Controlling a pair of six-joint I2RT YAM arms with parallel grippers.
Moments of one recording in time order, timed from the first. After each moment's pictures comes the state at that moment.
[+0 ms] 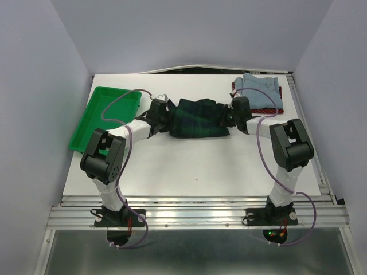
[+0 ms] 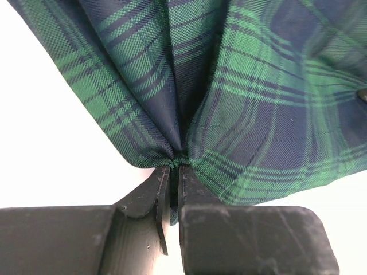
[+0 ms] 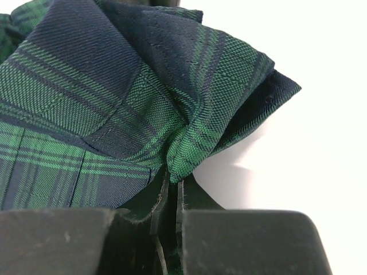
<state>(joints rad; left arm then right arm) -0.43 1.76 1.05 -0.07 0.02 -0.56 0.29 1.91 1.08 0.18 -0.14 0.44</state>
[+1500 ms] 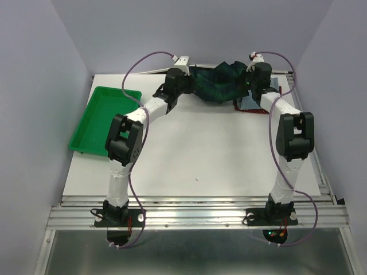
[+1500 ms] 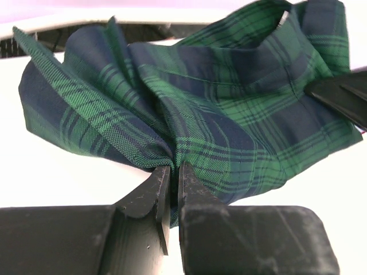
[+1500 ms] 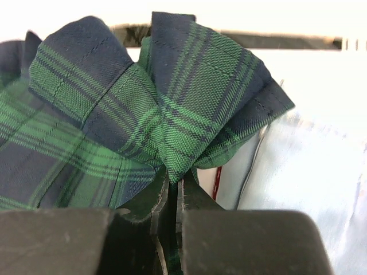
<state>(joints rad) -0.49 2.12 1.68 0.18 0.06 -0.34 0.09 2.04 1.58 0.11 -0.14 0.17</state>
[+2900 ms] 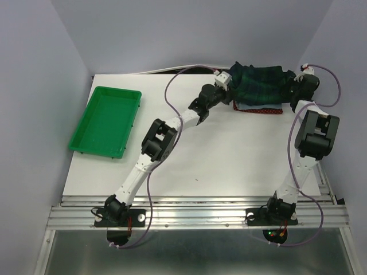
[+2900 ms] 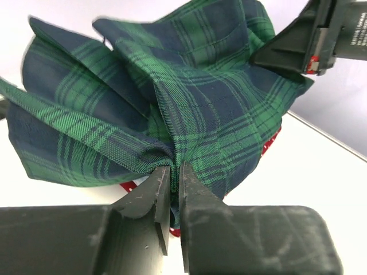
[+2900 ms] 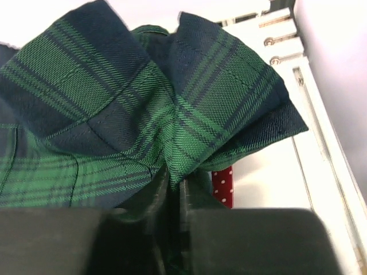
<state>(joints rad) -0.68 2.67 2.22 0.52 0.24 -0.26 -0.33 2.13 1.54 0.27 -0.26 0.16</state>
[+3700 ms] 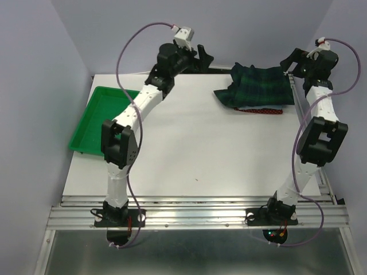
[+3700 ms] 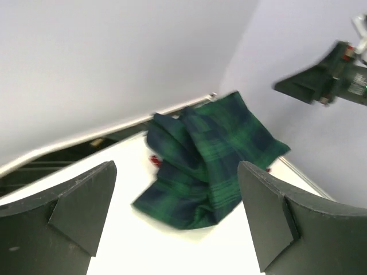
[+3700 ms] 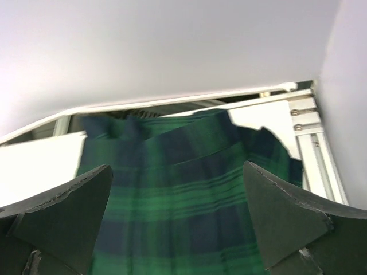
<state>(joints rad) -0.51 2.10 1.99 0.18 0.27 -0.29 -0.33 2.04 1.81 0.01 -0.38 0.23</state>
